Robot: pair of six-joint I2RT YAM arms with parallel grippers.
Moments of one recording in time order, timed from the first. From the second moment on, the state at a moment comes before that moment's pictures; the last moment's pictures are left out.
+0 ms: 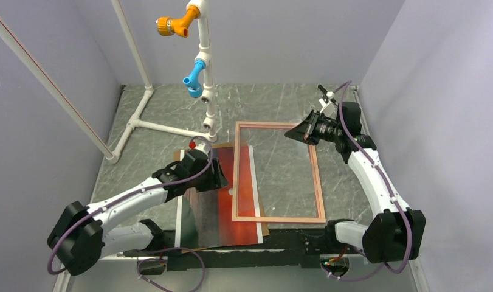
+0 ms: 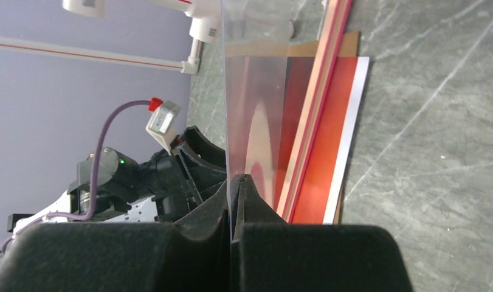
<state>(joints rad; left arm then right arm) -0.72 1.09 0.58 -0.30 0.04 -0.85 0.07 1.19 1.00 -0.33 -0.79 0.69</state>
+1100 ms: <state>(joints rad) -0.78 1.46 0.74 -0.26 0.05 -0.81 -0.16 1.20 0.80 -0.35 -0.95 0.63</state>
